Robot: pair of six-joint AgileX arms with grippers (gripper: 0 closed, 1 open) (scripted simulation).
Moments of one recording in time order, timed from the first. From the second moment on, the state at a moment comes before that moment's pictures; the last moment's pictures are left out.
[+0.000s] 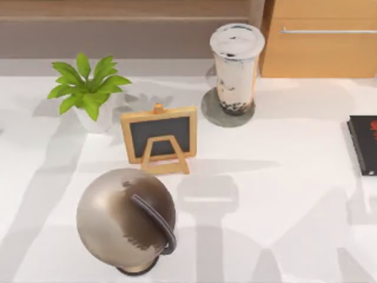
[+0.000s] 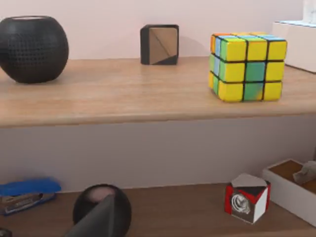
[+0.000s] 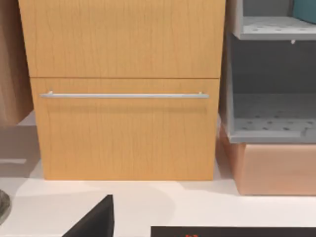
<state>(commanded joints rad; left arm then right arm) -0.27 0.94 0.95 0.04 -0.13 0.02 0.00 0.00 0.00 0.00 0.00 0.00</state>
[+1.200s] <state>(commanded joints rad) 0.00 0.00 0.00 0.00 0.00 0.00 0.00 0.00 0.00 0.00 0.00 0.00</state>
